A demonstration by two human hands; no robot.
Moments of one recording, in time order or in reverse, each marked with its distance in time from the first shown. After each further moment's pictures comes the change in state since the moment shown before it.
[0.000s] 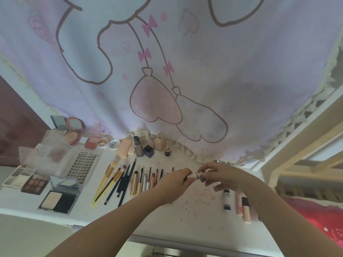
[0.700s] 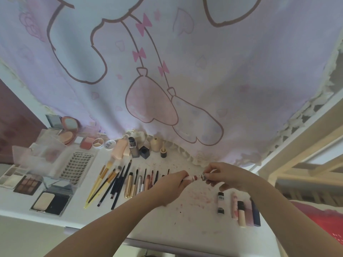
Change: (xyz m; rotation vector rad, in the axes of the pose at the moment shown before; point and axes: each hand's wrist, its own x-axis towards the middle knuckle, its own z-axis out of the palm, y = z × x) left_hand 0.010 -0.001 0.006 -0.034 -0.059 -0.041; right_hand -0.005 -0.001 -0.027 -0.136 0.028 0.036
